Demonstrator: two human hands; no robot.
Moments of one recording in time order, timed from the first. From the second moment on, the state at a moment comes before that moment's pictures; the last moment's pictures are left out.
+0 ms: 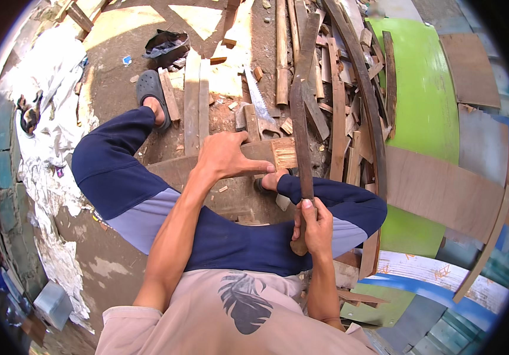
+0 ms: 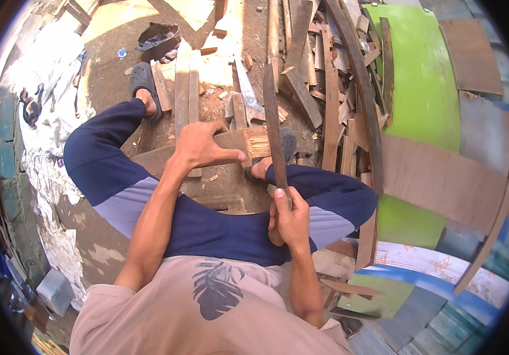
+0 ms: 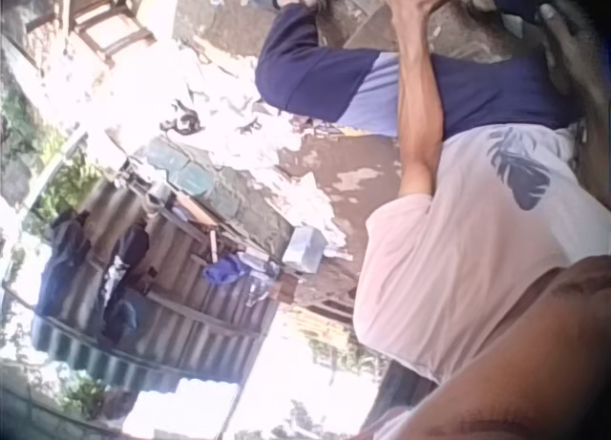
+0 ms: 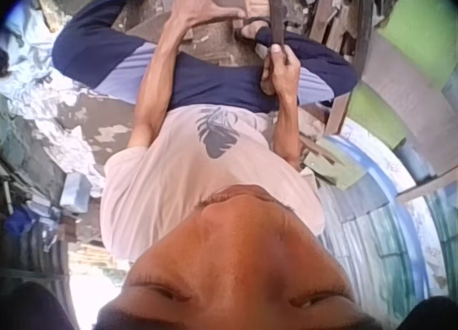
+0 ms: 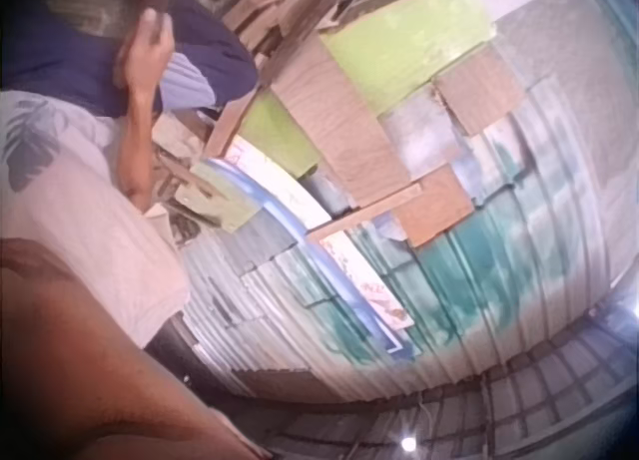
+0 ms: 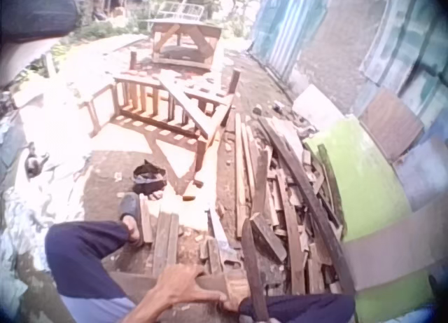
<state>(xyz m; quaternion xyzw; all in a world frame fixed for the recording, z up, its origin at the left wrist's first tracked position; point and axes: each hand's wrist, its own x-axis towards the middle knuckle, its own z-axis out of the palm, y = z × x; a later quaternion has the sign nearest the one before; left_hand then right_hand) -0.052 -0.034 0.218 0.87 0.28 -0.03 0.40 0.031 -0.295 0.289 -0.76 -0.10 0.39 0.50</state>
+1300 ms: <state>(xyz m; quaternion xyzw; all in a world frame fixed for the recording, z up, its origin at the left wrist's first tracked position) -0.058 -0.031 0.219 0.86 0.29 -0.04 0.42 0.034 -0.299 0.288 -0.68 -0.07 0.36 0.63</state>
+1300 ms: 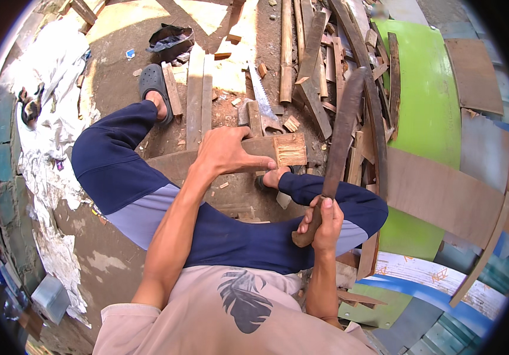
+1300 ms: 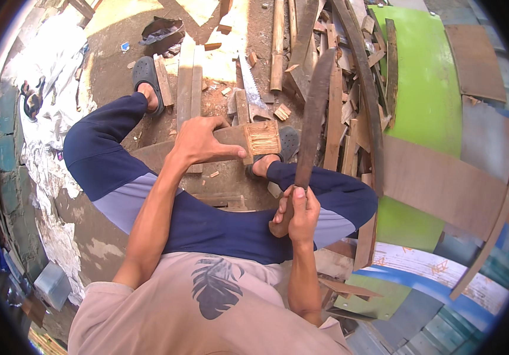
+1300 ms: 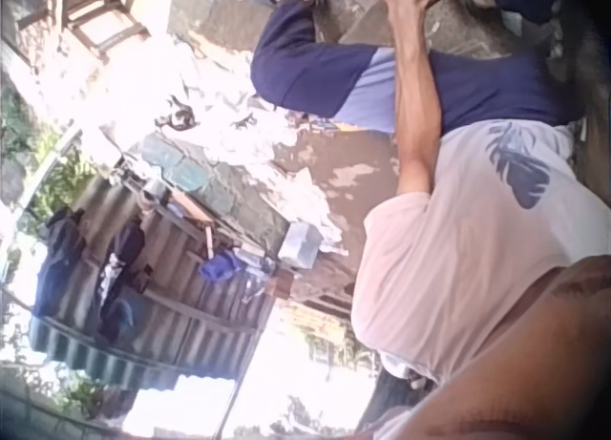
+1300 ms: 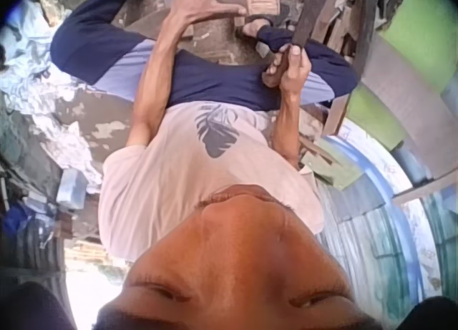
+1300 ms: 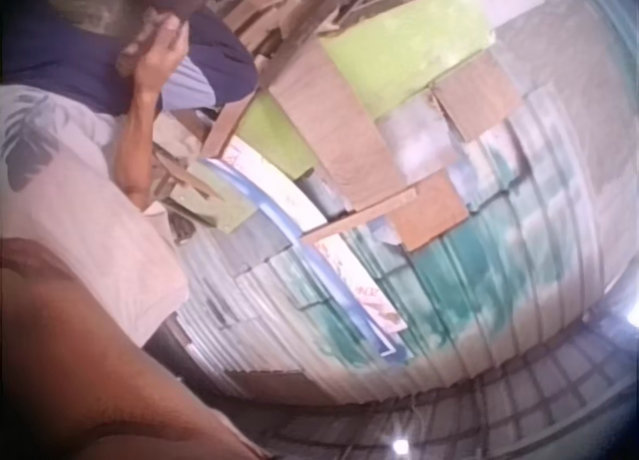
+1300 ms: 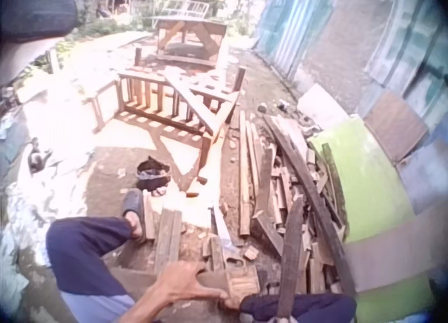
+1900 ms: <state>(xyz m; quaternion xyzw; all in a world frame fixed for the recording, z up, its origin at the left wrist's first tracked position) -0.057 -0.036 0.221 0.86 0.28 -0.01 0.43 0.033 -0.299 0.274 -0.74 -0.10 0.45 0.50</state>
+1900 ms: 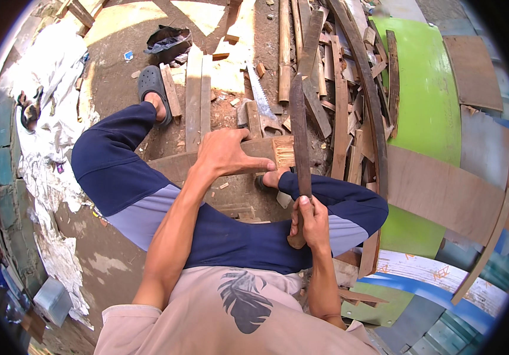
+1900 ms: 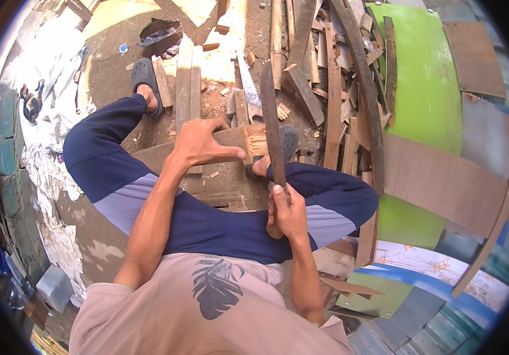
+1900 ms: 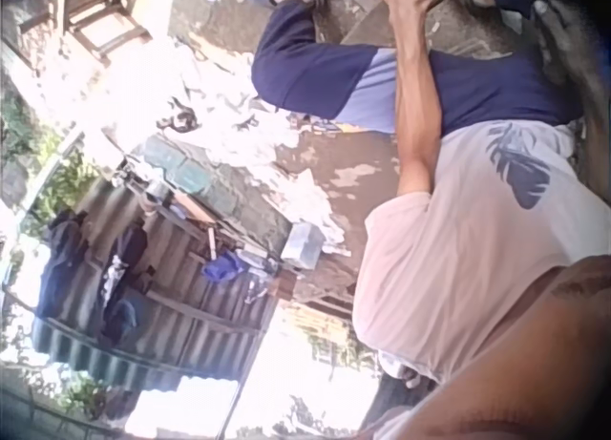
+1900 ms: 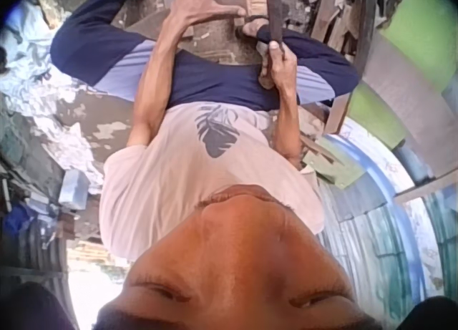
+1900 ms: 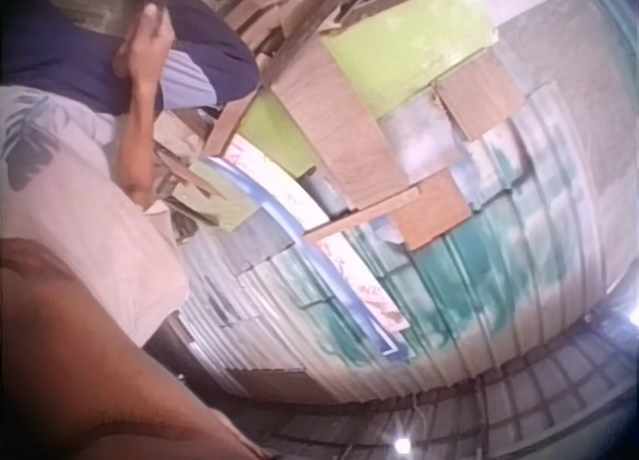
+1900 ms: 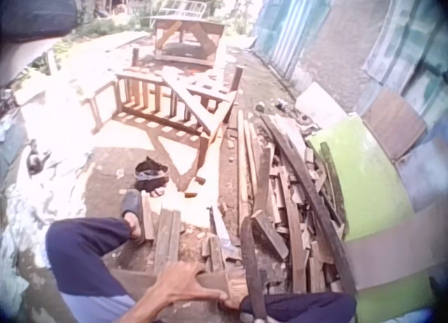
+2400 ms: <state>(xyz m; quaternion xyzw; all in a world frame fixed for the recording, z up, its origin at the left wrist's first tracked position) -0.054 -0.032 0.221 0.87 0.29 -0.02 0.41 0.034 -0.298 0.278 -0.66 -0.06 0.49 0.56</state>
